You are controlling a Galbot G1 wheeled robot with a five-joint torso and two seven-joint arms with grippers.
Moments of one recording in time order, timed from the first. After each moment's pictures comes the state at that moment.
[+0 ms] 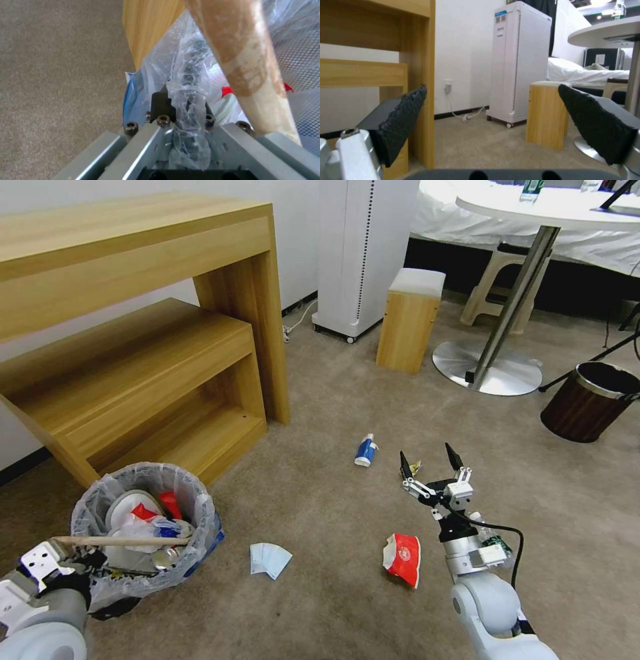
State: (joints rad) left arm 1.60 -1.49 -1.01 -2.27 -0.78 0.61 -0.47; right arm -1.35 1.29 0.45 1.81 0.22 0.44 -0.07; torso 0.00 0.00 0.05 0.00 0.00
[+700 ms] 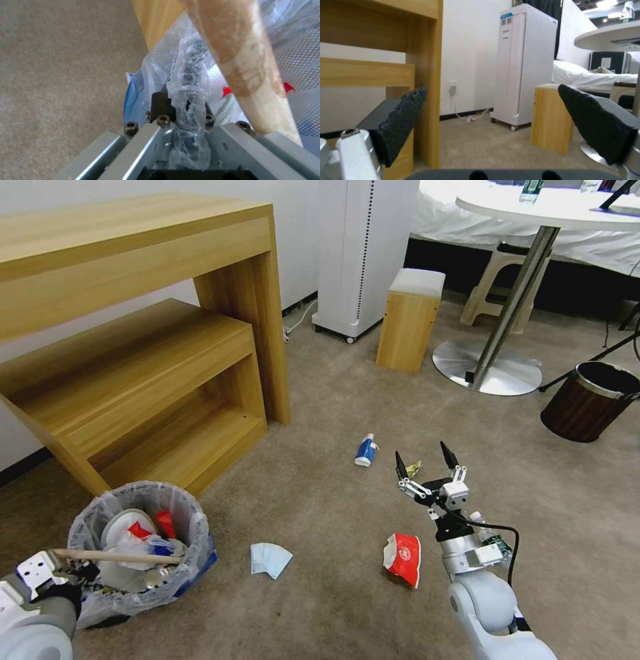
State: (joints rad) left arm 1.61 -1.45 -1.06 -2.25 -0.87 0.73 -0.49; right arm -1.33 1.29 0.45 1.80 0.22 0.46 -0.09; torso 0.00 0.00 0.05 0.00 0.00
